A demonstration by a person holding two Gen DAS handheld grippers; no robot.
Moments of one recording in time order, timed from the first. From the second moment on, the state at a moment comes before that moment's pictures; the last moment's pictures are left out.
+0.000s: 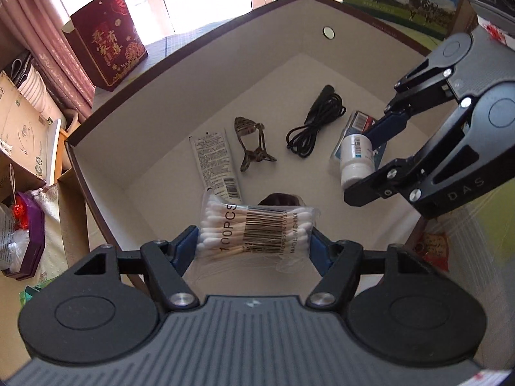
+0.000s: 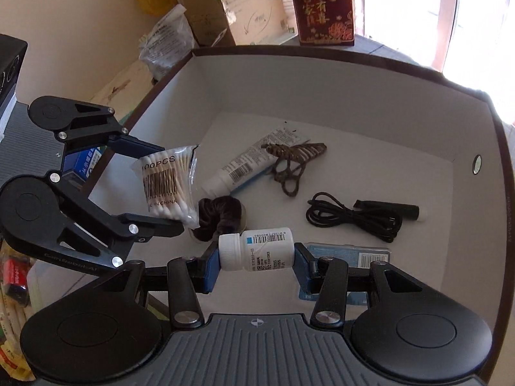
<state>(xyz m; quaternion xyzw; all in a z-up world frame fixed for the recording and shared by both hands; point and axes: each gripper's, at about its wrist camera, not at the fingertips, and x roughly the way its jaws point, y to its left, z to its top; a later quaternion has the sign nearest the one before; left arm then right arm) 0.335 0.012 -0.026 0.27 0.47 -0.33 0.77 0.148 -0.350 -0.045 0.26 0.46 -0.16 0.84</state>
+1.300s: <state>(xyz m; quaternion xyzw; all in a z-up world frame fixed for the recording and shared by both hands) 0.343 -0.003 -0.033 0.38 0.47 -0.28 0.75 0.144 -0.348 -0.037 0.22 0.48 -0.21 0.82</state>
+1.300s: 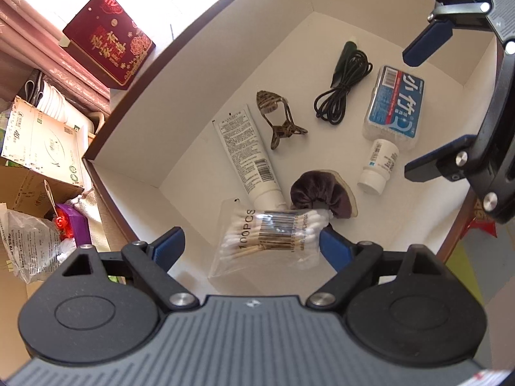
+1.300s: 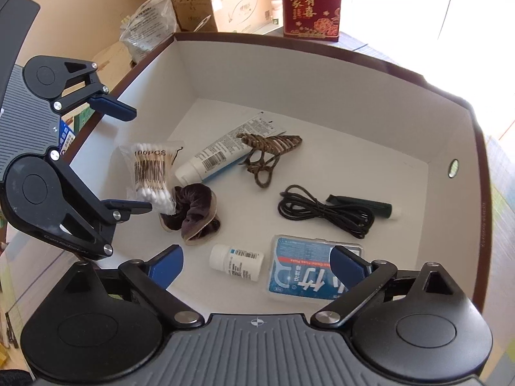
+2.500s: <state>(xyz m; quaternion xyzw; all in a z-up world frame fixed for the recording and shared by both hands) 0.250 0.013 0.058 0.22 0.38 -0.19 0.88 0.044 -0.285 0.019 0.23 0.34 -0.38 0.83</state>
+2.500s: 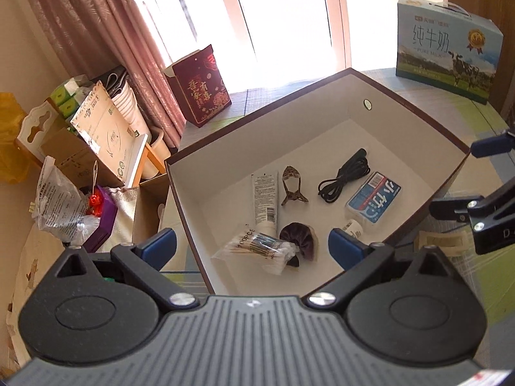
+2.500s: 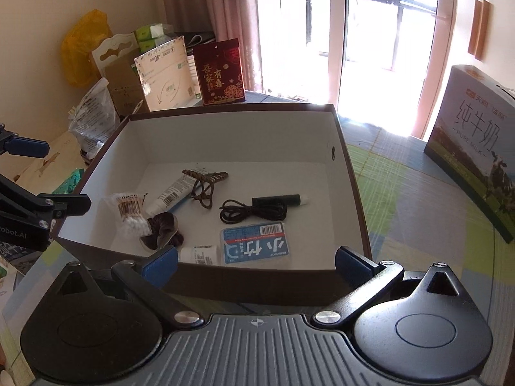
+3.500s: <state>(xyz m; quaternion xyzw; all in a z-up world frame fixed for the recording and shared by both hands) 0.138 0.059 0.060 0.09 0.39 -0.14 0.91 -0.002 -0.185 0.018 0.24 0.30 -0.41 0.82</state>
